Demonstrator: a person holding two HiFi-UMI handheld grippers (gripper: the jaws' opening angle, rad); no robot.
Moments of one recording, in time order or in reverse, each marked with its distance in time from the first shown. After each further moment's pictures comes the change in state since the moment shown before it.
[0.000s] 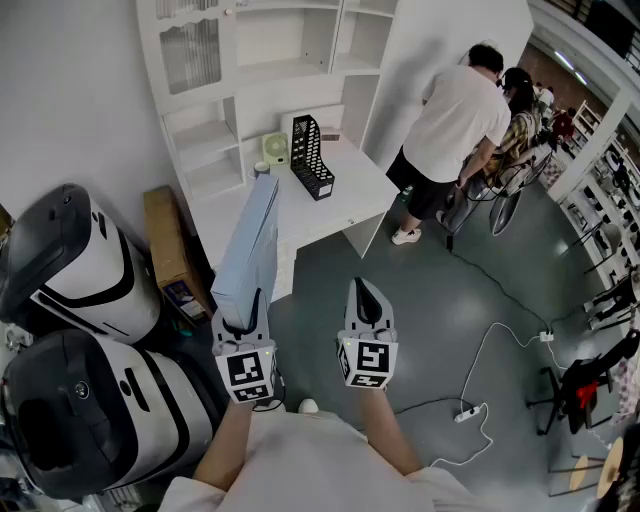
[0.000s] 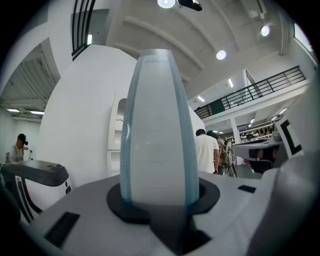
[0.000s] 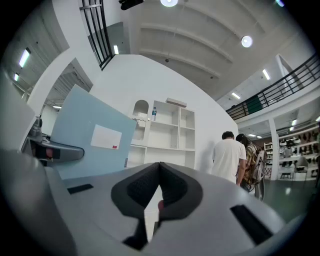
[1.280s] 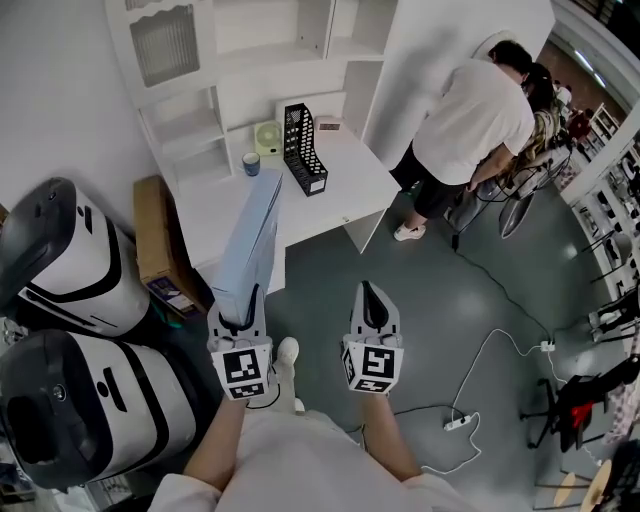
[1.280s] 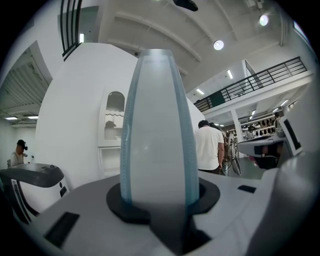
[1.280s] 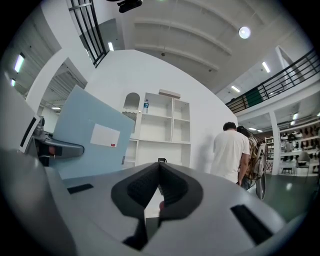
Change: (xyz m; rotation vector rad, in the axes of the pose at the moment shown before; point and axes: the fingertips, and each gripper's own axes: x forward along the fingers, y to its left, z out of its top) left arm 0.085 -0.062 -0.017 0.043 0.055 0.014; right arm 0.048 -0.095 -0.046 0.032 0.048 0.010
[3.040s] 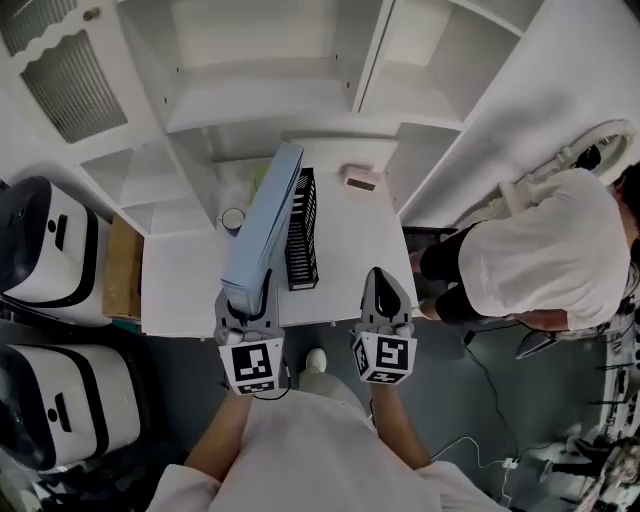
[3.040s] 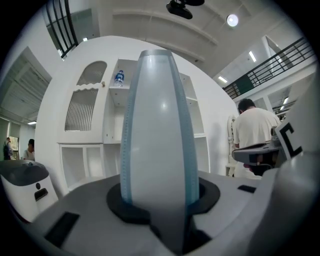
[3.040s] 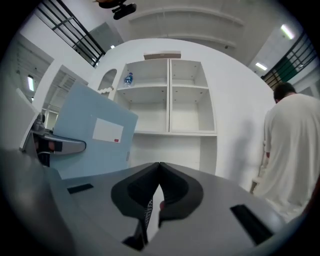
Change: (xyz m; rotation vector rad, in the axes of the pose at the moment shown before) left arm 0.489 -0.018 0.039 -0.043 0.039 0.299; right arm 0.527 -0.181 -0.034 0.019 0.032 0.364
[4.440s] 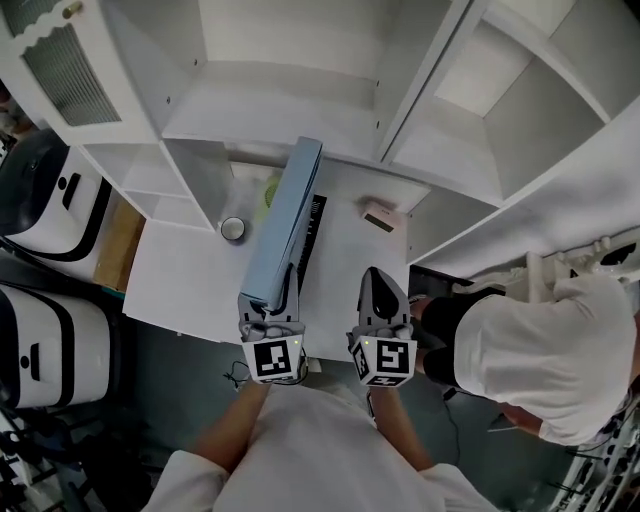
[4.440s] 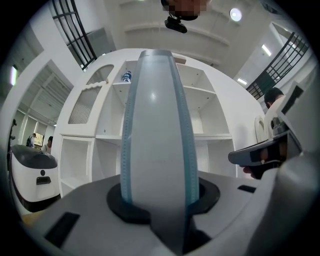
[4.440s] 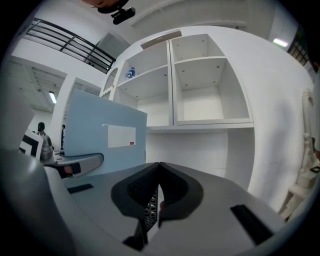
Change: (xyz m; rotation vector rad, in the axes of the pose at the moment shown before) left arm 0.141 -0.042 -0.007 -0.078 -0.139 0.233; right arm 0.146 -0.053 0.002 0.000 -0.006 0.294
